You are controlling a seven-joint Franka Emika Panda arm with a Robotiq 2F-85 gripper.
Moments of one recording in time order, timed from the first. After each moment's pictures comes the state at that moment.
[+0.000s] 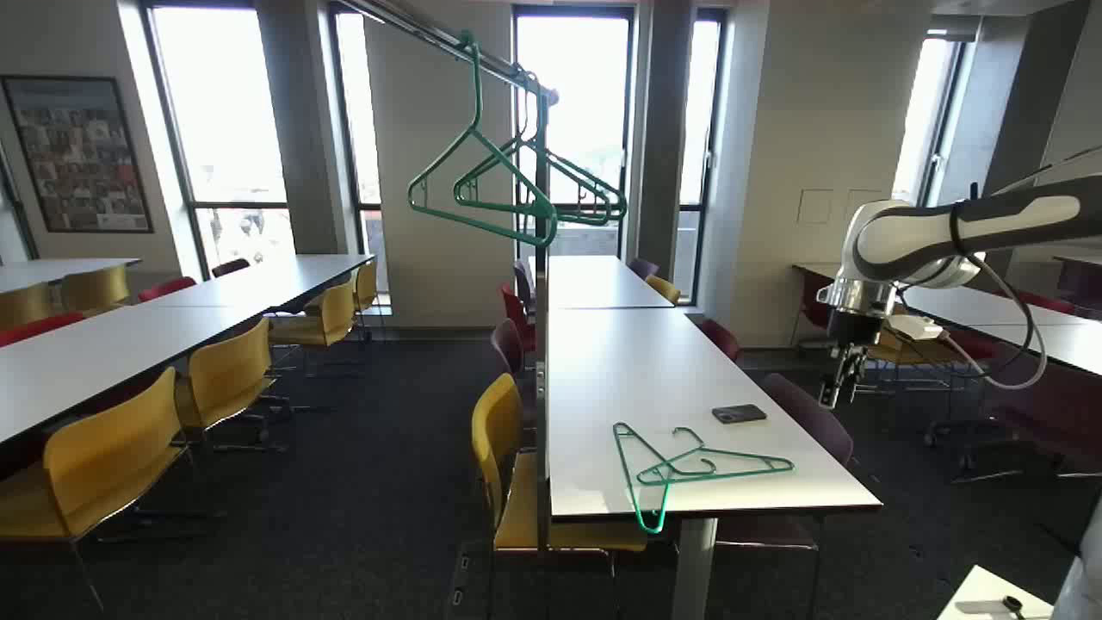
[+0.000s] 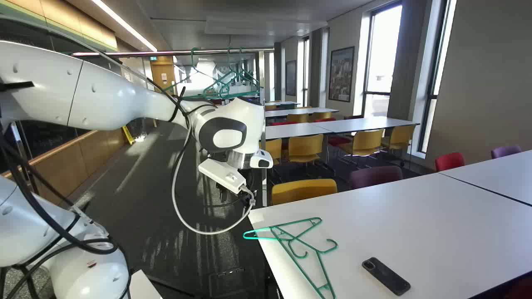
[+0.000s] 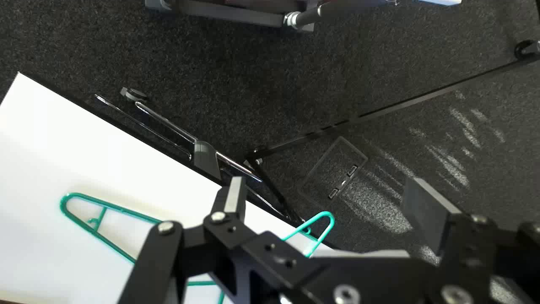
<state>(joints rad) 0.01 -0.55 -0.28 -2.49 0.06 1.88 -0.36</state>
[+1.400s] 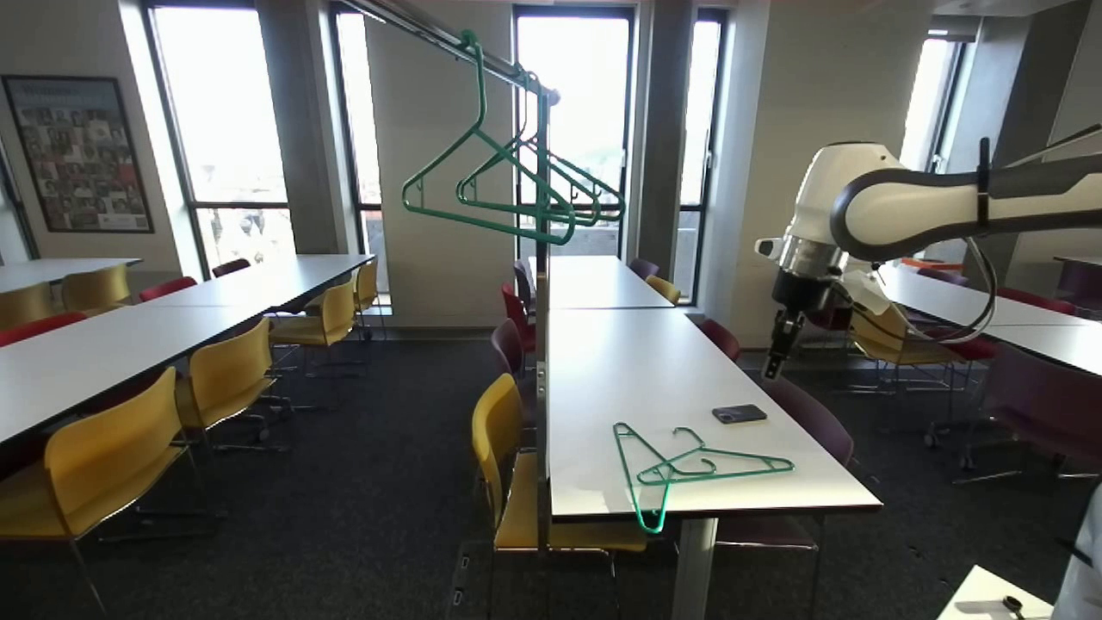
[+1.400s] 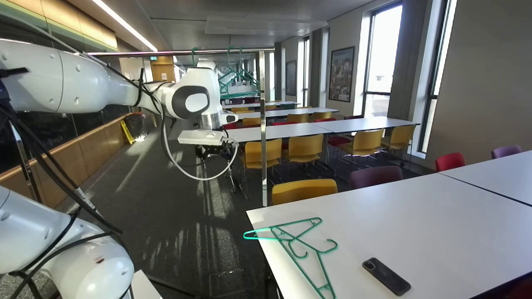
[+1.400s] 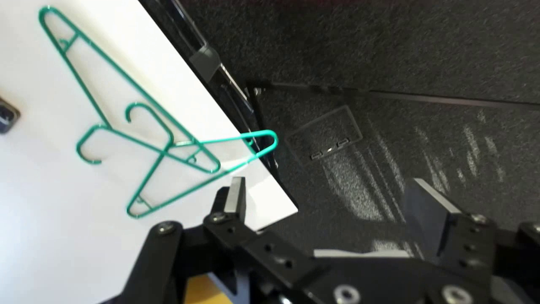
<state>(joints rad) 0.13 -0.61 0.00 -2.39 0.05 1.96 -0.36</state>
